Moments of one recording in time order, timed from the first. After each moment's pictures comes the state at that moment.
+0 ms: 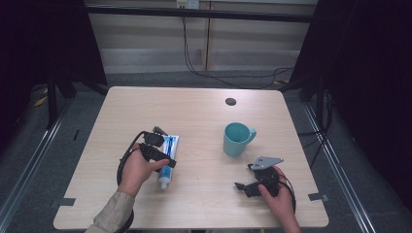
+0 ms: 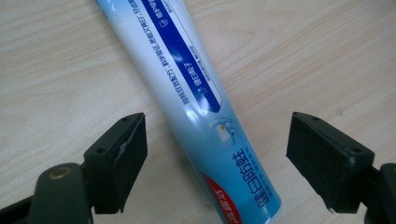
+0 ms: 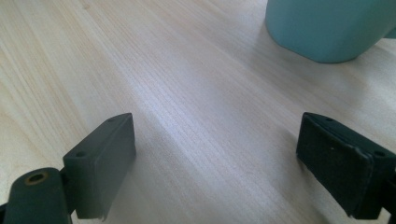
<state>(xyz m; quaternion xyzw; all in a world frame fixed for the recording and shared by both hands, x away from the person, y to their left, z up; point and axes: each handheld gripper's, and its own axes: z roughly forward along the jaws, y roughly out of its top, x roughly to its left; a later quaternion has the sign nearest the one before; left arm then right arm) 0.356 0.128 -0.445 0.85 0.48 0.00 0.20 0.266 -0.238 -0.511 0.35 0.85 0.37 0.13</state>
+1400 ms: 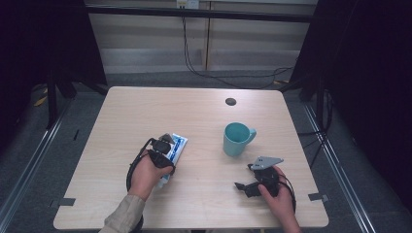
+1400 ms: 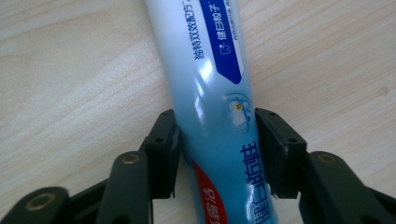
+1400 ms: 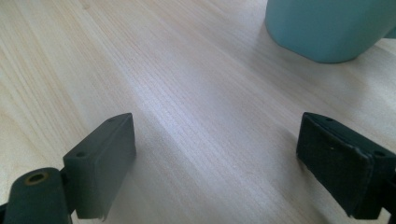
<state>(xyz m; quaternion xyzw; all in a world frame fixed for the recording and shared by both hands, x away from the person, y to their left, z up) 0.349 0.108 -0.467 0.86 0.49 0.00 0.13 0.266 -0.238 -0.511 0.35 0.85 0.37 0.13</state>
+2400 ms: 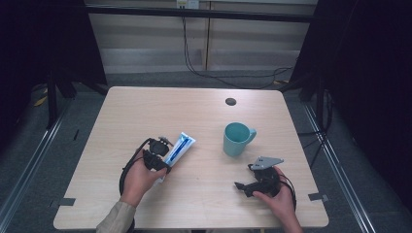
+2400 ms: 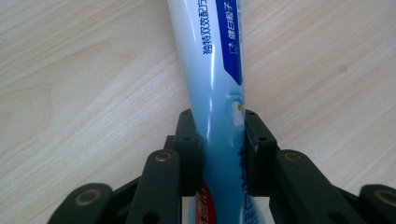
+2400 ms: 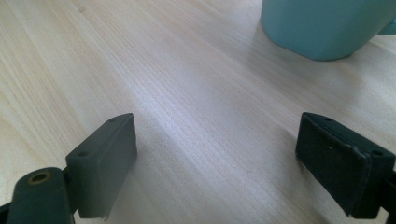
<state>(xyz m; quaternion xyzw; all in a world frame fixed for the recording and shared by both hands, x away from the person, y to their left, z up) 0.331 0.118 -0.449 0.89 0.42 0.03 0.18 0.265 -0.237 -0.511 0.36 0.85 0.37 0.14</state>
